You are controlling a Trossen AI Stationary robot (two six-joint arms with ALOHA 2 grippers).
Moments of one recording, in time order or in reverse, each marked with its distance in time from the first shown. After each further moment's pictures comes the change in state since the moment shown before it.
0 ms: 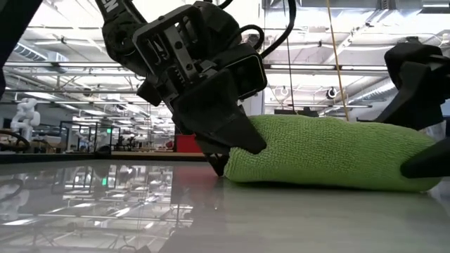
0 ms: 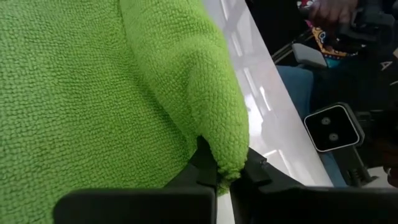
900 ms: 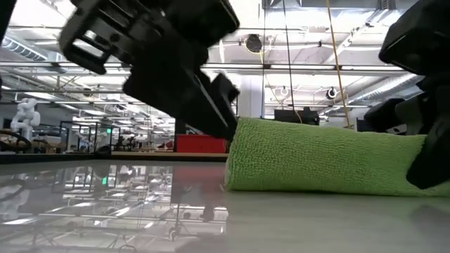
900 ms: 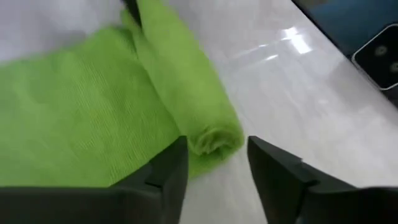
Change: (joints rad) left arm -0.146 -0.210 -0.007 -0.230 -0.424 0.407; right arm -0.143 -0.112 -0.108 0.137 -0.515 0.381
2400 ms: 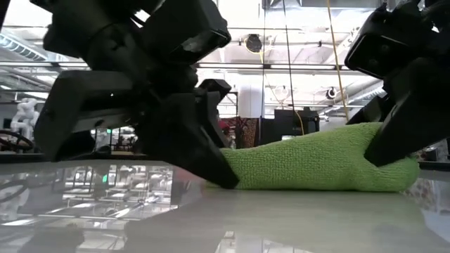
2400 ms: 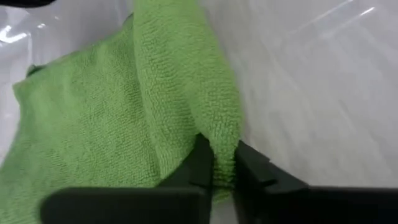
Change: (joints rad) left arm -0.115 0.103 0.008 0.019 -0.417 0.110; right arm -0.106 -0.009 -0.036 0.193 -0.116 0.063
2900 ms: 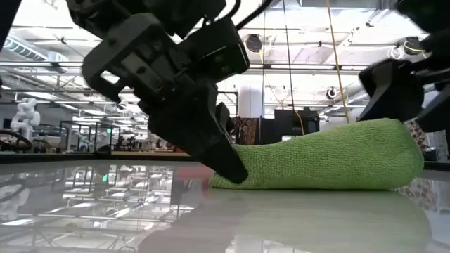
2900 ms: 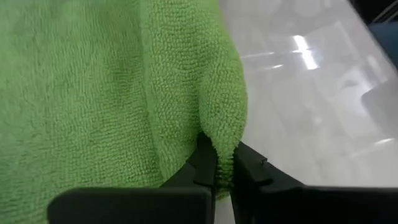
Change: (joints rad) left arm 0.113 0.001 -0.002 0.016 0.378 -0.323; right arm 0.129 -0.089 0.001 -0.108 0.250 -0.321
